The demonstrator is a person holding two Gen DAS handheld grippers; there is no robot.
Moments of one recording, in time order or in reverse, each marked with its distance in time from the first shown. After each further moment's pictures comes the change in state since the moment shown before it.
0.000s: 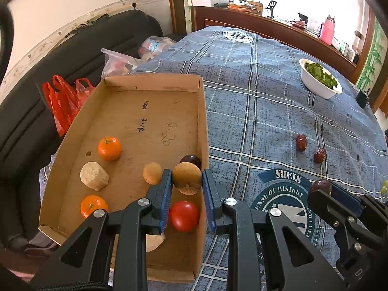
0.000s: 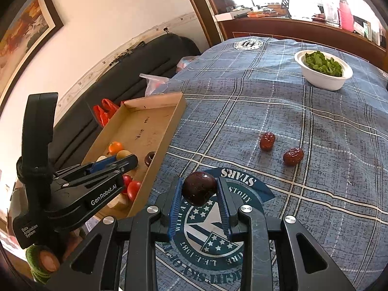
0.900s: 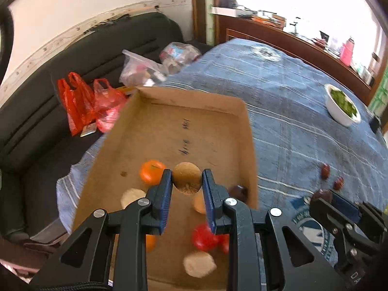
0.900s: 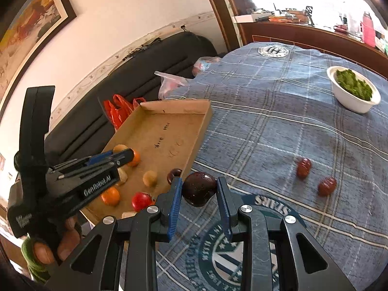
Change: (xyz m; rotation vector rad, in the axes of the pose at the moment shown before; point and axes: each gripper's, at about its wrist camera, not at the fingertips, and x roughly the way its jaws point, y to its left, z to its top) left arm 0.007 0.061 0.031 -0.092 -0.035 0.068; right arm 0.031 0.041 0.029 -0.074 0.004 0.051
